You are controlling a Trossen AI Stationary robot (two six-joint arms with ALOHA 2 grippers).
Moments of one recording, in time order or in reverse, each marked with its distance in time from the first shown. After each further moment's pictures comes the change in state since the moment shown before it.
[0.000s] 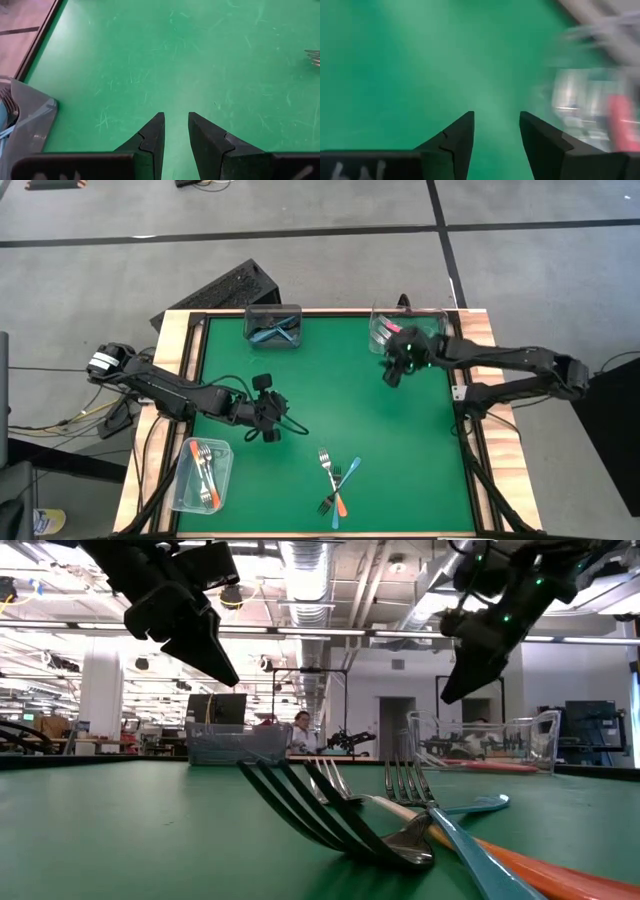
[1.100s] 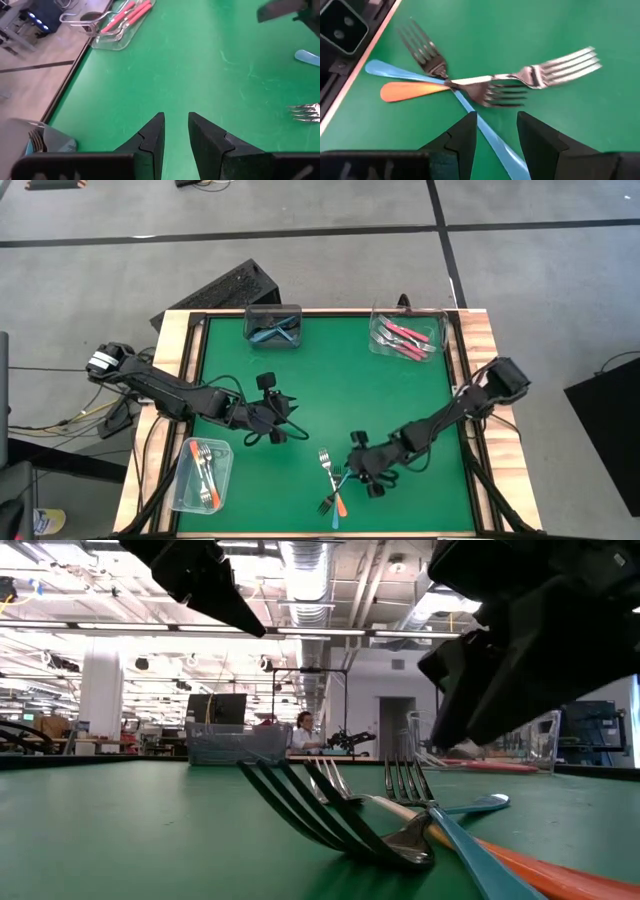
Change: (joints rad) left arm -0.049 -0.007 0.080 0.085 -0.113 0.079; right arm 0.891 0.638 0.185 0.504 0.026 0.158
